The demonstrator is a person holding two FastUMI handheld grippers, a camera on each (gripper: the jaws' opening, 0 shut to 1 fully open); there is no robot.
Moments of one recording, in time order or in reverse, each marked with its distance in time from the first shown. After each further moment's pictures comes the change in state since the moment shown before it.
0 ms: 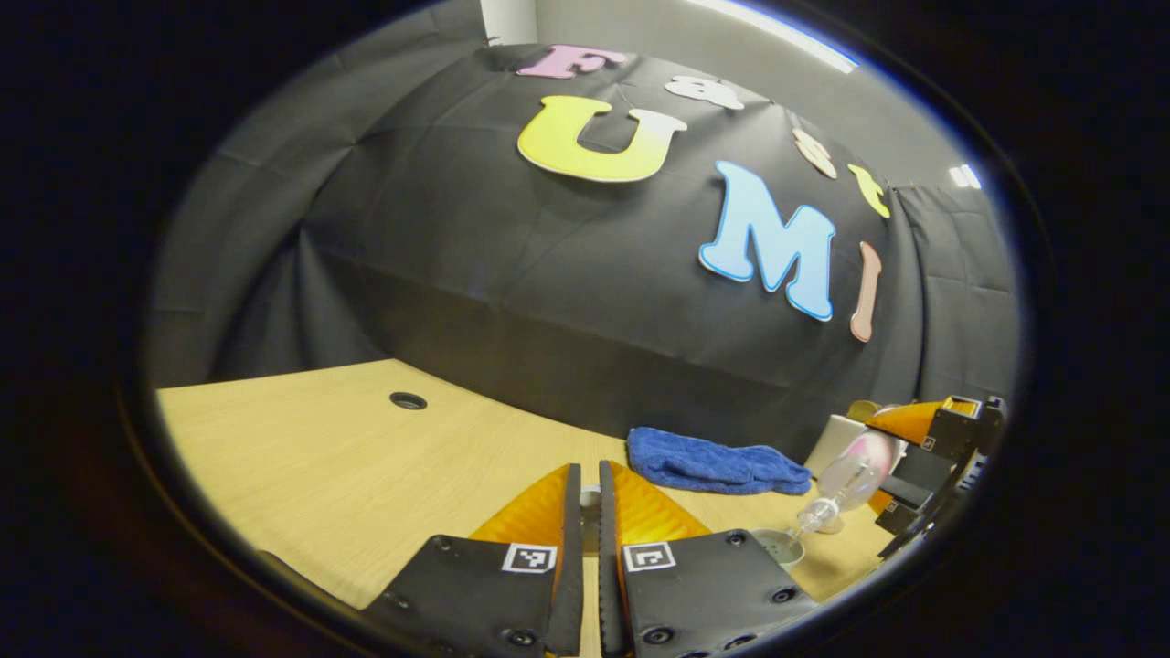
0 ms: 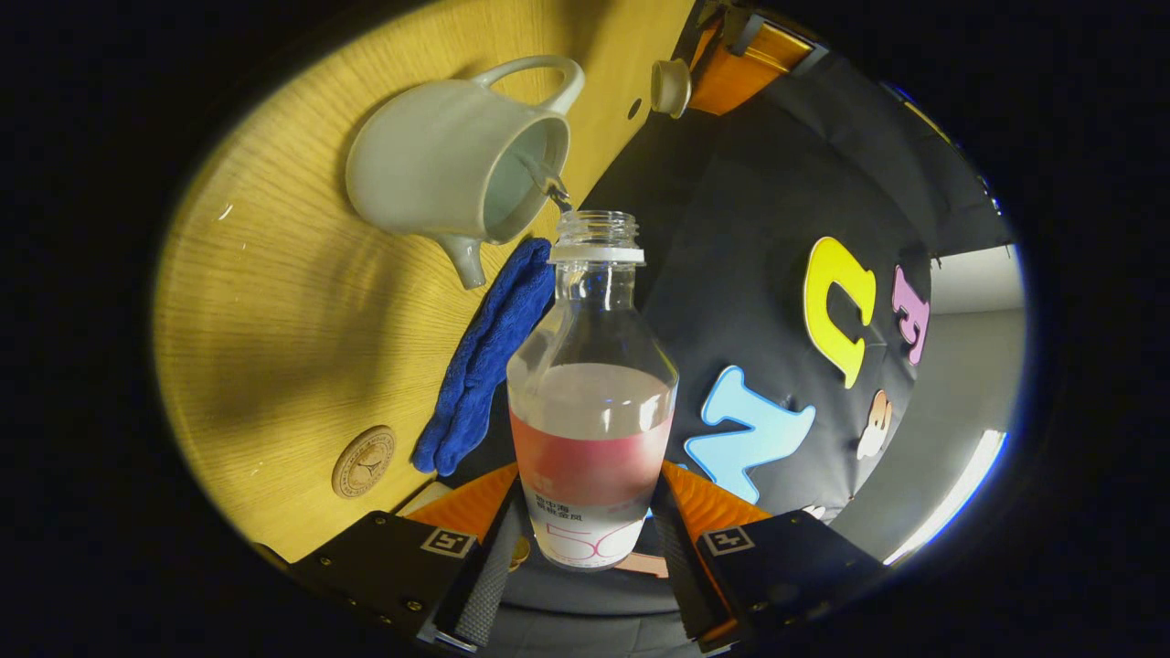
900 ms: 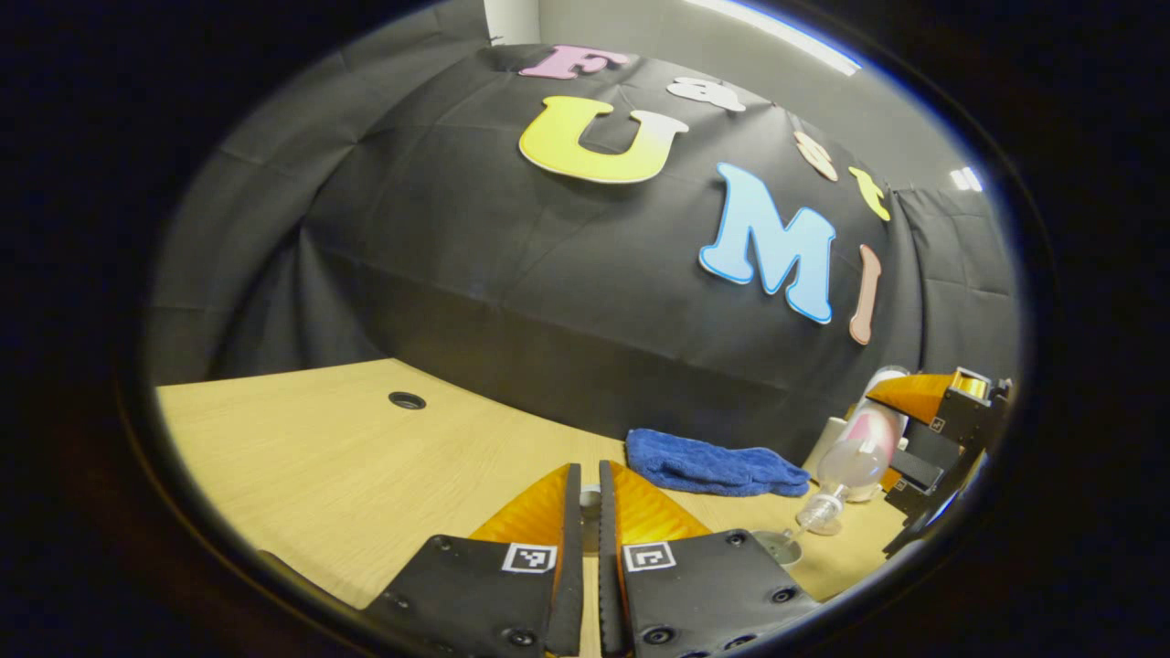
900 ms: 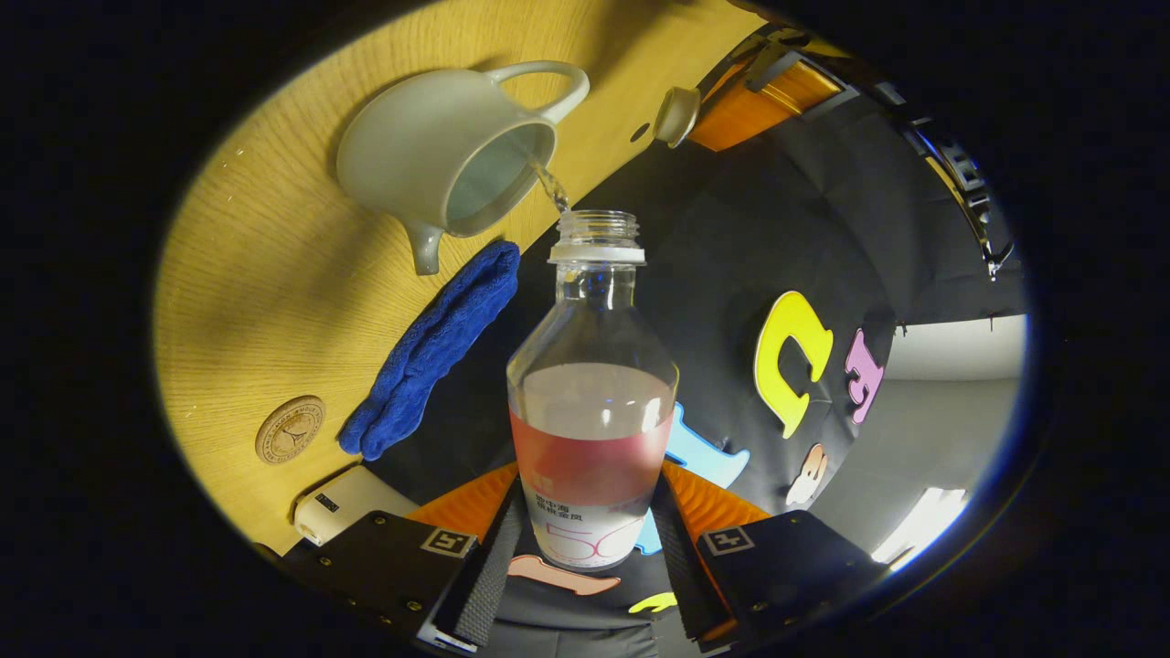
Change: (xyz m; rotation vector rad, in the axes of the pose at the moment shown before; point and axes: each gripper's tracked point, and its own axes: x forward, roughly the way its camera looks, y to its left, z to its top) left arm 0.000 0.001 0.000 -0.006 -0.004 -0.004; right arm 0.006 -0.036 0.002 -0.177 -0.059 -0.151
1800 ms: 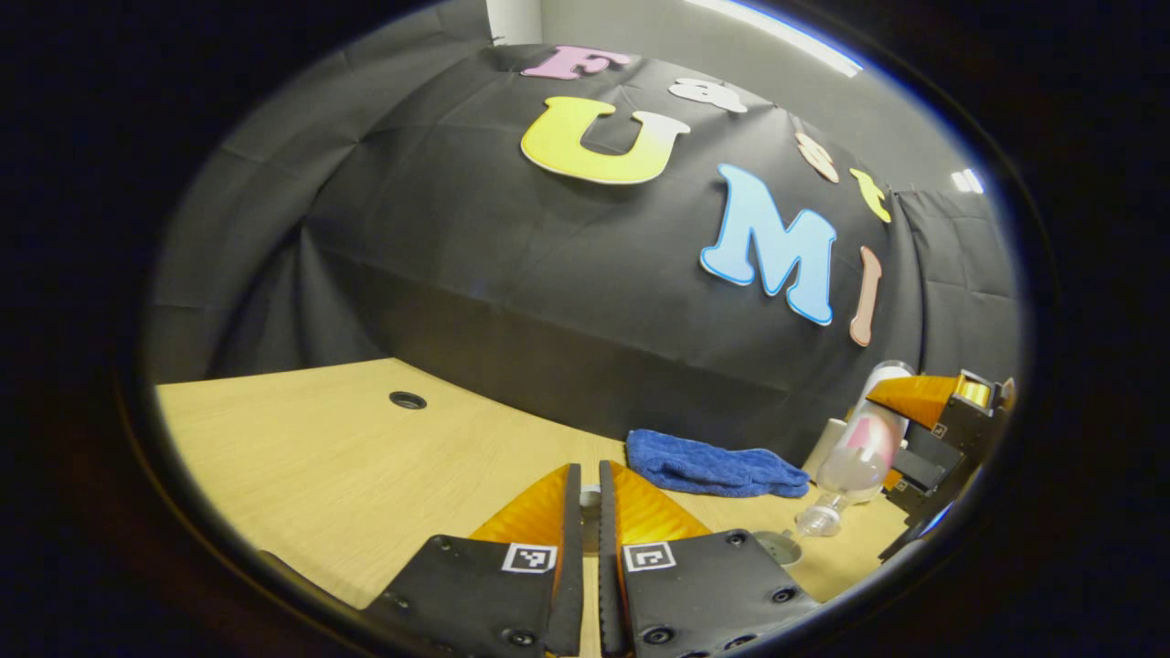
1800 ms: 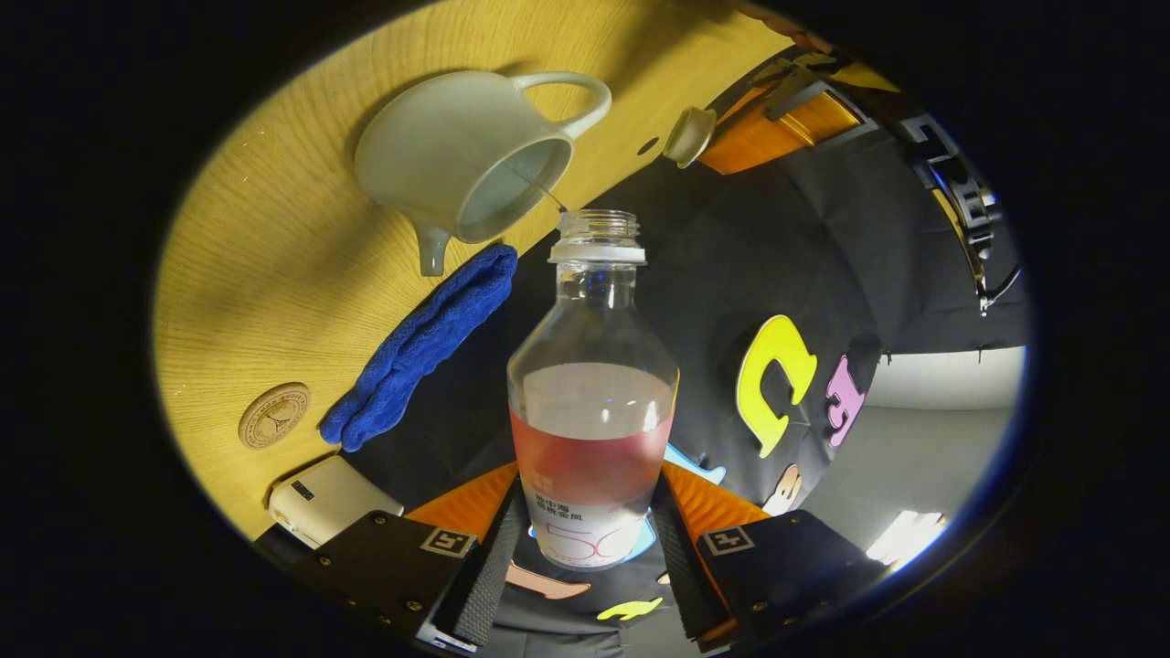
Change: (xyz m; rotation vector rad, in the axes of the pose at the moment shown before) left arm 0.000 0.001 0.000 -0.006 -0.002 0.000; right arm -0.004 0.000 0.002 -0.062 -0.019 -0.029
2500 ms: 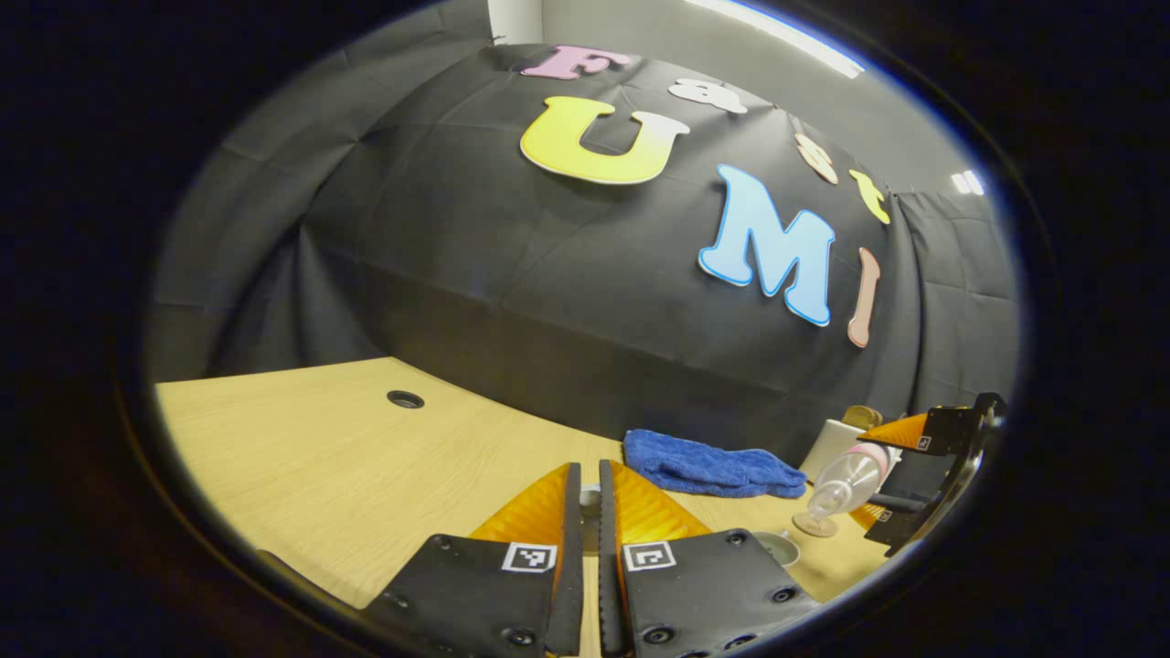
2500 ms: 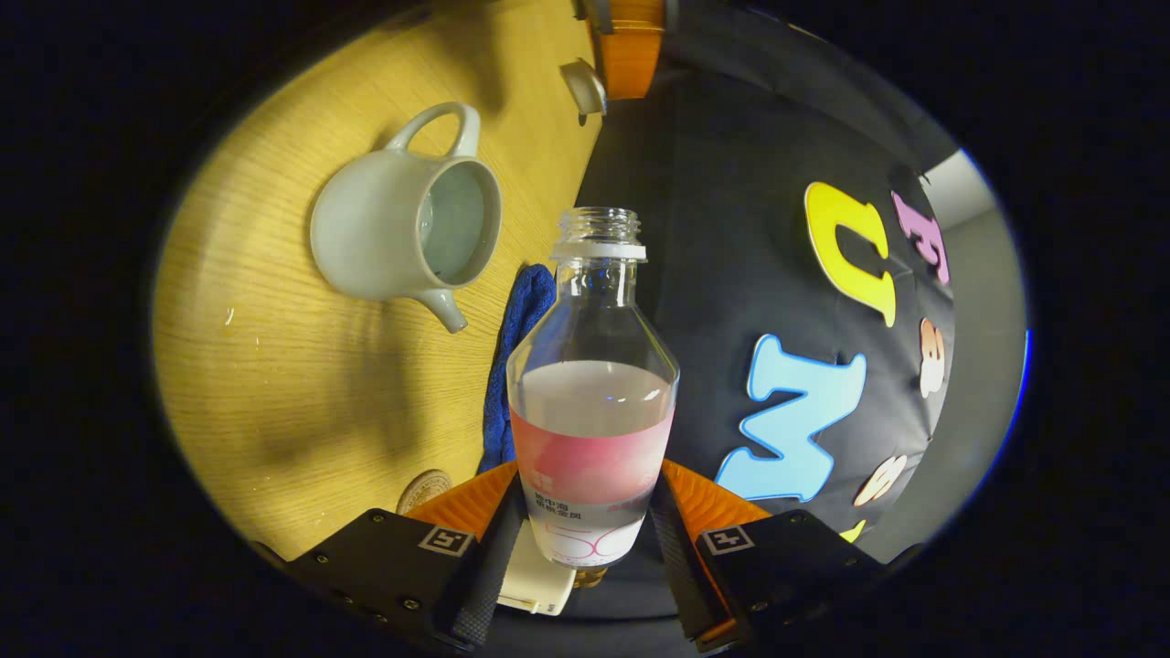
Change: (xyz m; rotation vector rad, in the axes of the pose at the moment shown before) left arm 0.000 -0.001 -0.001 -0.004 0.001 -0.005; right arm -0.009 0.067 0.004 0.610 0.057 0.350
